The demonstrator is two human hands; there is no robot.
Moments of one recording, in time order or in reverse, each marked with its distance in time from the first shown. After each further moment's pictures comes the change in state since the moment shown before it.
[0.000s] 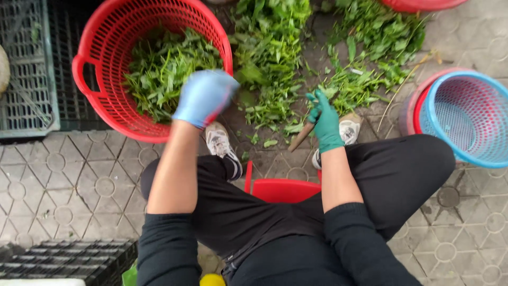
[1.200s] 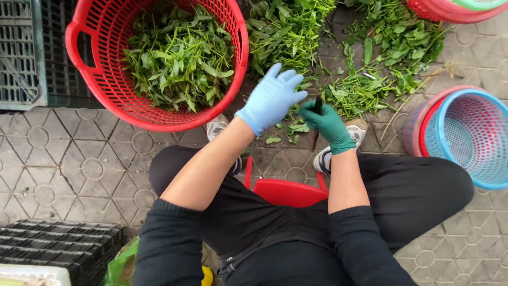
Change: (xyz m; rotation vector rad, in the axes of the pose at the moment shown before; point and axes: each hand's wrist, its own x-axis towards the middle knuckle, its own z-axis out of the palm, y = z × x) left_hand 0.049 0.023 0.117 0.405 0.368 0.603; right_hand -0.013 -0.011 0.023 -0.567 -0.393 0.054
